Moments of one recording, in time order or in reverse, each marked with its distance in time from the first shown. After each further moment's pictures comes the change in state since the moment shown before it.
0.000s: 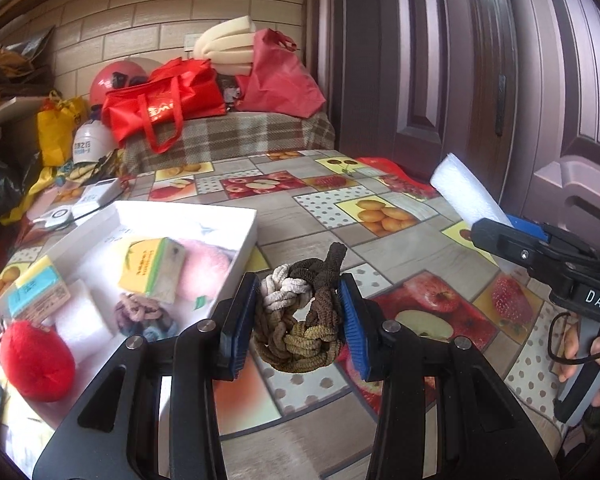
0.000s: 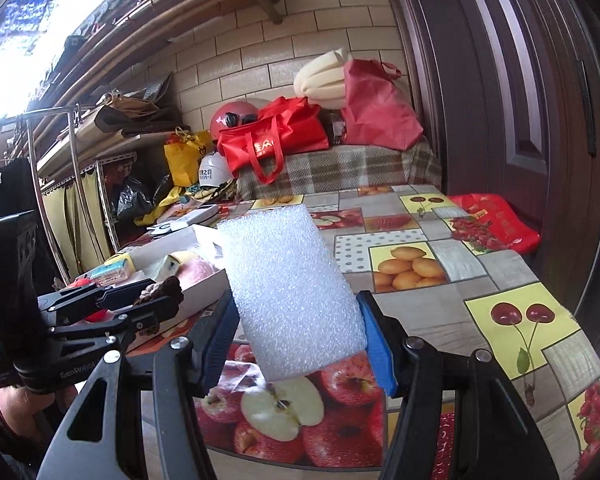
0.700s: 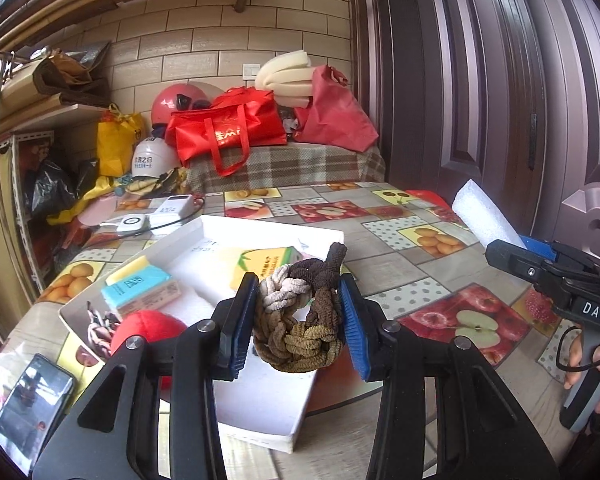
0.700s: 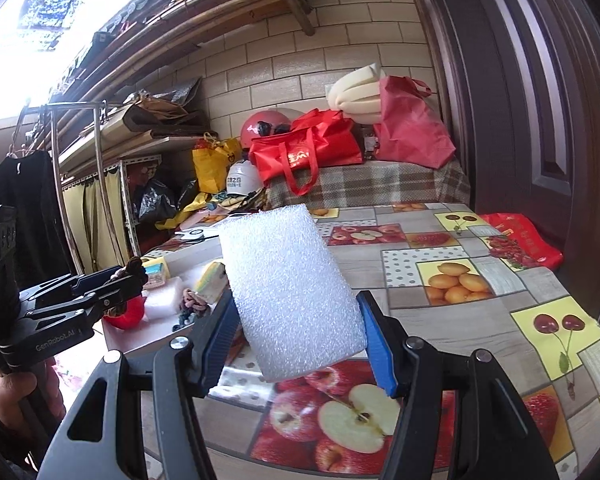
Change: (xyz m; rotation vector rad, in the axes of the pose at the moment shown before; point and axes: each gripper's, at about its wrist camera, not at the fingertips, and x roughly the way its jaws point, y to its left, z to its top) left arm -0.060 0.068 -0.017 -0.034 -0.113 0.140; right arm 0.013 0.059 -0.001 -0.061 -0.046 0.066
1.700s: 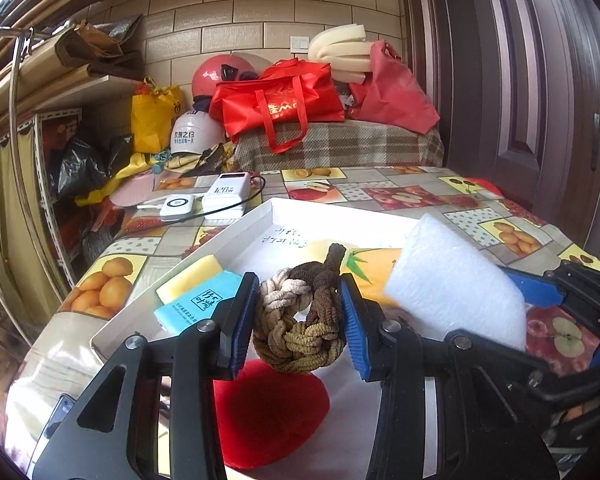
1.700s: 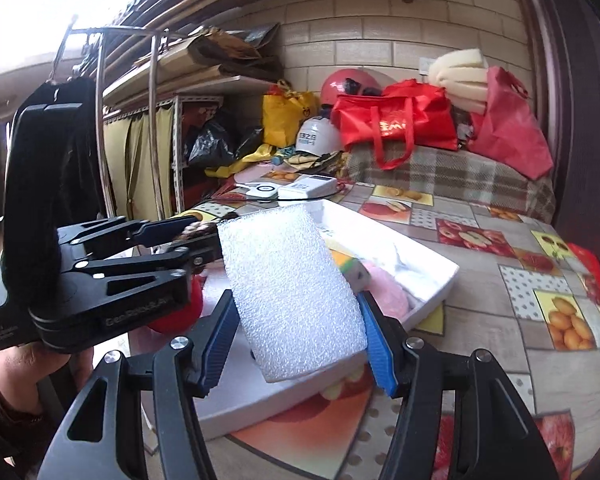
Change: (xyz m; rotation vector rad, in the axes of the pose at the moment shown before) left arm 0.064 0.080 0.003 -0.041 0.088 0.129; right arm 0.103 0.108 0.001 -0.207 0.143 0.147
